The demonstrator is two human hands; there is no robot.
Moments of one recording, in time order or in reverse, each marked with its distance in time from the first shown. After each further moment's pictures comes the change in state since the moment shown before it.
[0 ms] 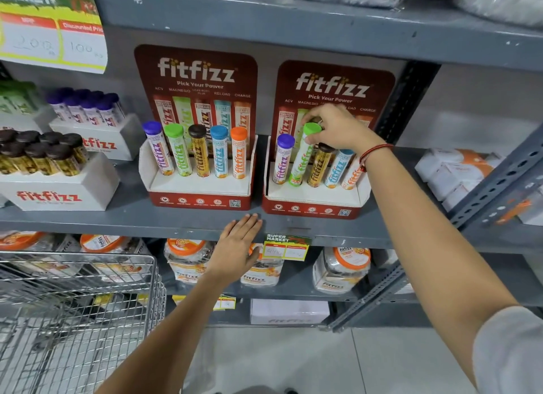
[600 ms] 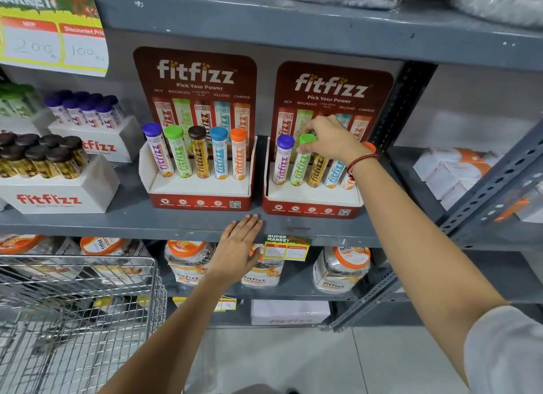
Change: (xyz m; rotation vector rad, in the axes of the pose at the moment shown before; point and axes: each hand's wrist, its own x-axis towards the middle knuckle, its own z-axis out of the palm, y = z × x) left_hand -0.001 0.002 -0.003 -0.009 -0.018 -0.025; right_hand 0.006 0.005 0.026 -0.037 -0.007 0.108
